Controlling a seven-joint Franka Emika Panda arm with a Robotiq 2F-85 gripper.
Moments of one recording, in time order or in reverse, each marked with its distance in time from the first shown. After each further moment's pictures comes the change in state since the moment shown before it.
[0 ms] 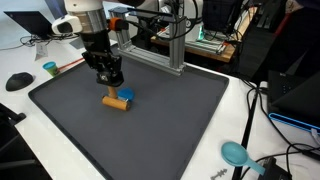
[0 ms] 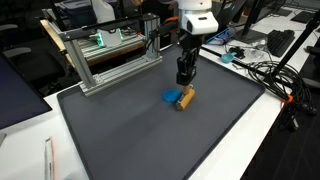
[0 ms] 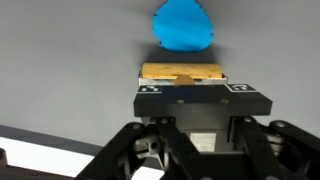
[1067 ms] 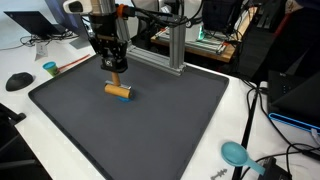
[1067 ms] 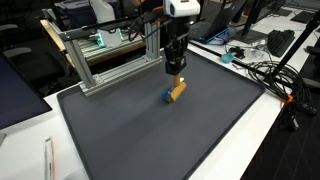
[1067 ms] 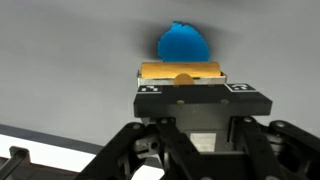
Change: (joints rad) arm -0.004 -0.181 -0.018 -0.225 0.000 0.083 -0.013
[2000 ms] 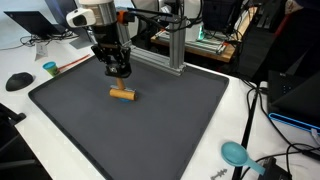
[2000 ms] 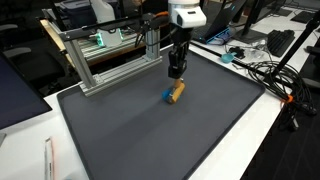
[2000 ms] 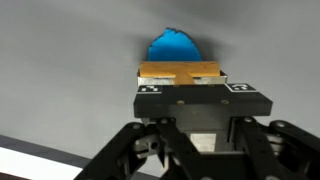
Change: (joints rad) arm -0.001 0.069 0.019 0.068 0.001 -0.068 -0.068
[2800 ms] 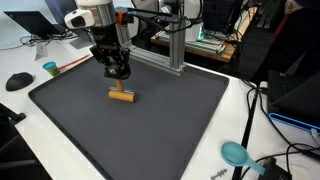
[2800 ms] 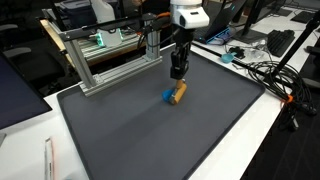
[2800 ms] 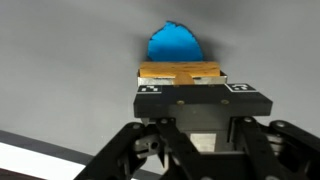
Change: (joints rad) arm 0.000 0.017 0.005 0.024 0.001 0.000 -0.008
